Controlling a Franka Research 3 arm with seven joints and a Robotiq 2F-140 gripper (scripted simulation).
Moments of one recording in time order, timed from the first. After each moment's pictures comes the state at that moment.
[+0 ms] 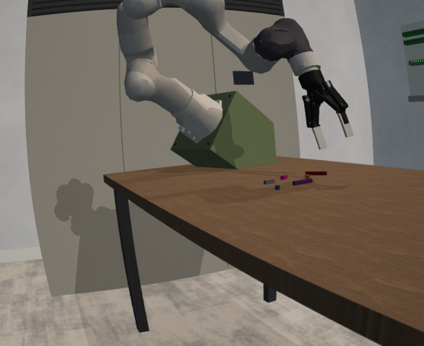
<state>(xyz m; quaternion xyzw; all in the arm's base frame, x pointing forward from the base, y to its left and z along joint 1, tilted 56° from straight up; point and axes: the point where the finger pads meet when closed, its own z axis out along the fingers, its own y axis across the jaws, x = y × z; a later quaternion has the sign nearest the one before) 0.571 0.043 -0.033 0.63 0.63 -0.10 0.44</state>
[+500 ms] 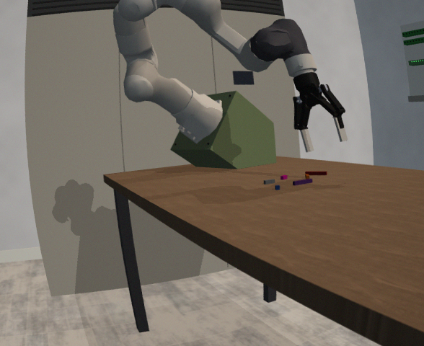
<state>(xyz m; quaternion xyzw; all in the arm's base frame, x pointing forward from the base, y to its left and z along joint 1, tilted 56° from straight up) 0.550 0.022 -0.027 0.58 0.68 -0.17 0.42</state>
